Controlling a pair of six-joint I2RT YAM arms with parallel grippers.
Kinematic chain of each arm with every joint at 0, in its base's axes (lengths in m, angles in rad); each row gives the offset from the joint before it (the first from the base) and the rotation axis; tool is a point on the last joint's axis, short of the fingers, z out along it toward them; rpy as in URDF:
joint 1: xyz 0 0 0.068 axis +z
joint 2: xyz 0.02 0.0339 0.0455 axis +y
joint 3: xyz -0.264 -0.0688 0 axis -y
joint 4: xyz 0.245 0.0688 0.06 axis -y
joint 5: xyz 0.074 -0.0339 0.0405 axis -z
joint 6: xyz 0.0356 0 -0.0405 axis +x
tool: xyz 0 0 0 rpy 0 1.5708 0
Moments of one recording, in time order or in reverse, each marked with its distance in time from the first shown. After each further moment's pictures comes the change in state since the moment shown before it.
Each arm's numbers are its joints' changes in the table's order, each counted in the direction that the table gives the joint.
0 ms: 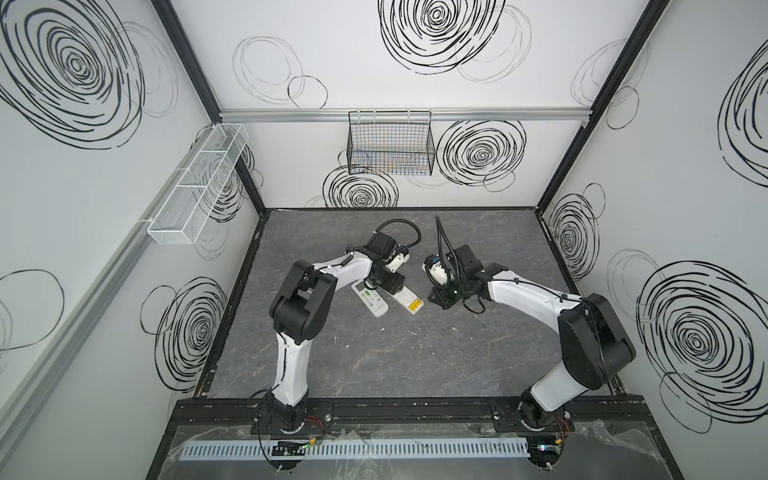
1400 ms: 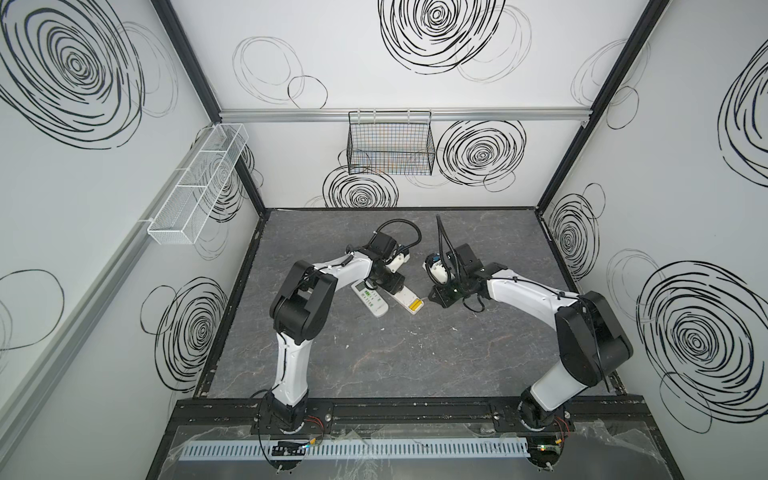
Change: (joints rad) left arm -0.002 0.000 0.000 0.002 -0.005 0.000; right arm -0.006 0.018 0.004 0.015 0.020 0.006
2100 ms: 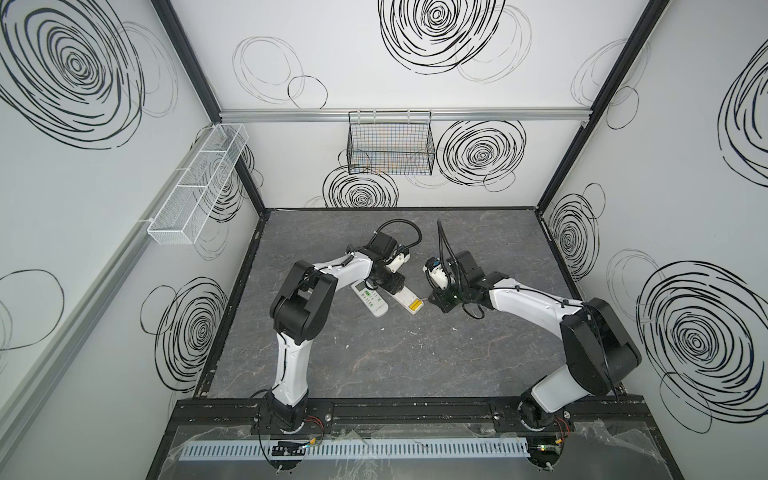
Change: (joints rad) left arm -0.002 0.000 0.000 0.003 -0.007 0.000; right arm 0.029 -0.056 -0.108 0.130 0.037 0.009
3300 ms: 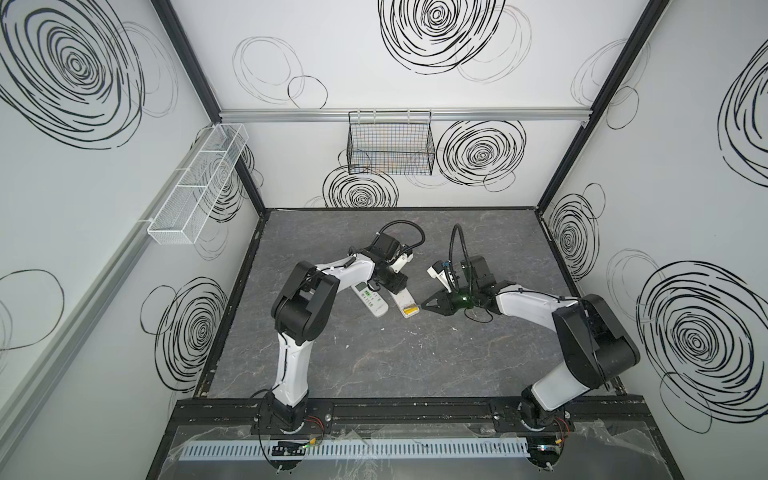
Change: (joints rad) left arm -0.019 0.002 -0.013 0.052 -0.016 0.015; right arm -0.133 0.028 -0.138 0.256 -0.546 0.151
